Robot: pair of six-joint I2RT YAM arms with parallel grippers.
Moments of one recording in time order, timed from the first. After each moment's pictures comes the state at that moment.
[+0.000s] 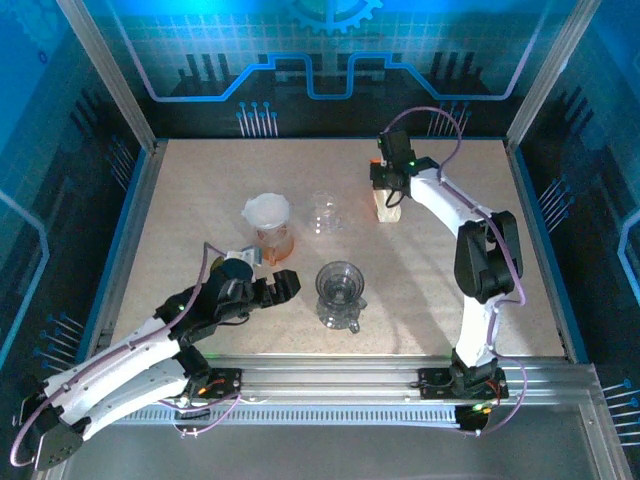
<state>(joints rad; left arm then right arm) -0.74 0.75 0.53 -0.44 -0.01 -0.97 0.33 1.97 1.64 -0.52 0.16 0.25</state>
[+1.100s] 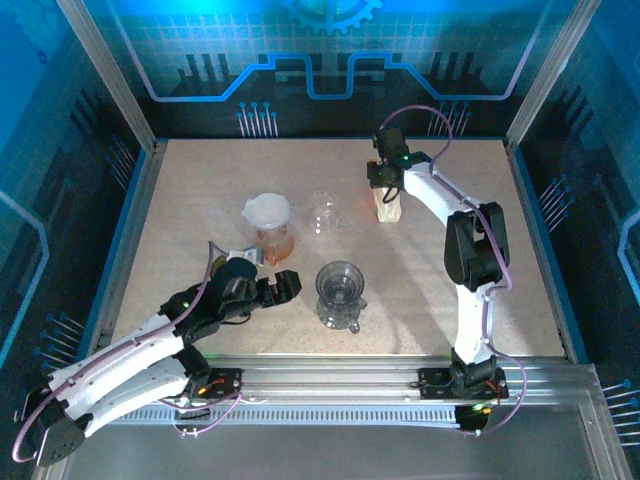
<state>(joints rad) -0.74 0.79 0.54 -0.44 -0.03 -0.95 0.32 2.09 1.74 -0.57 0.15 0.20</state>
